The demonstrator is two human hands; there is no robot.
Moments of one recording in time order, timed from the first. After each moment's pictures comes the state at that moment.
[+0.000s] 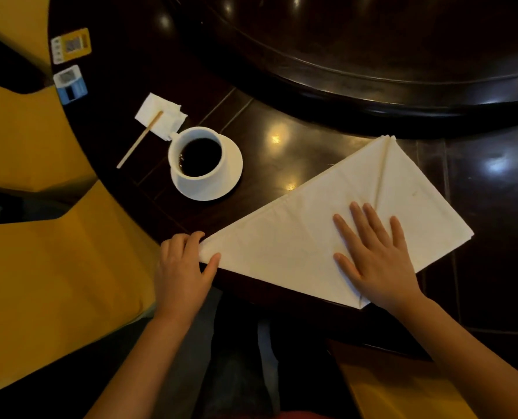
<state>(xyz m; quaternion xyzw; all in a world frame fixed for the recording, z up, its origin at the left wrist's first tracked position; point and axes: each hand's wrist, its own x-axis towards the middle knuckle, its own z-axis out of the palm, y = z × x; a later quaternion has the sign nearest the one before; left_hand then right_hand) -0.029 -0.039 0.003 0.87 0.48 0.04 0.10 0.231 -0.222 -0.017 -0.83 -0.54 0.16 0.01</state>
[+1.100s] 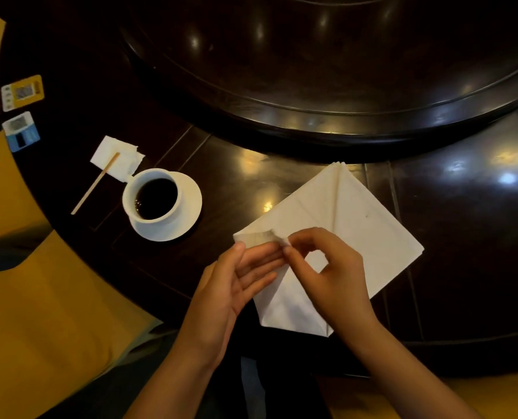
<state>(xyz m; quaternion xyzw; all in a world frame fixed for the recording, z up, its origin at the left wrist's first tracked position) 0.091 -0.090 0.120 0.45 0.39 0.11 0.80 0.204 -0.177 0.074 -0.77 -0.34 0.18 0.51</state>
